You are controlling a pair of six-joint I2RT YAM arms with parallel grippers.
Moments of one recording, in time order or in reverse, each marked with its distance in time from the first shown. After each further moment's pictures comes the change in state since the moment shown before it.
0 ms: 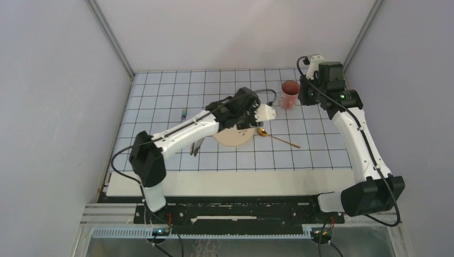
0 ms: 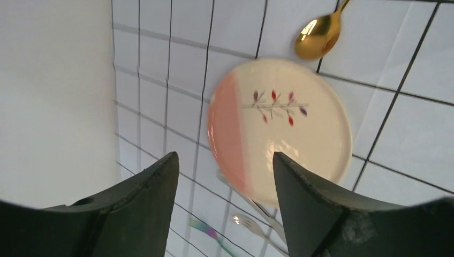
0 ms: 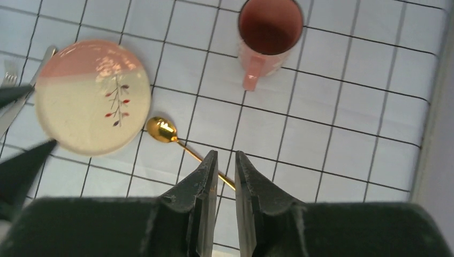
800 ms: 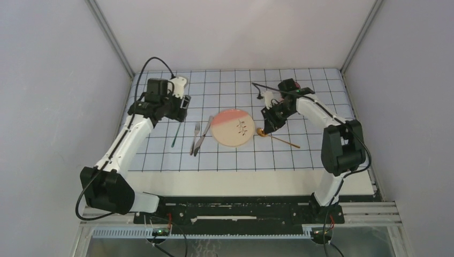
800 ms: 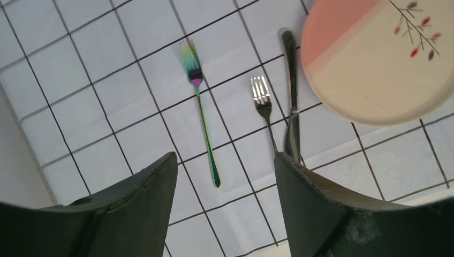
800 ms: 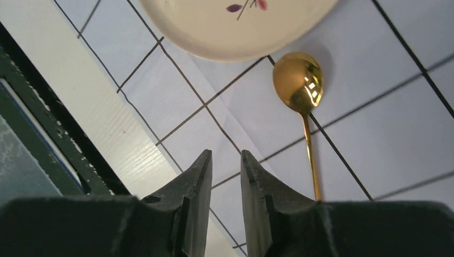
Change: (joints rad) left arm 0.680 -0.490 -0.402 -0.087 0.226 -0.555; right arm 0.120 0.438 -0.051 -0.130 -0.542 -0.365
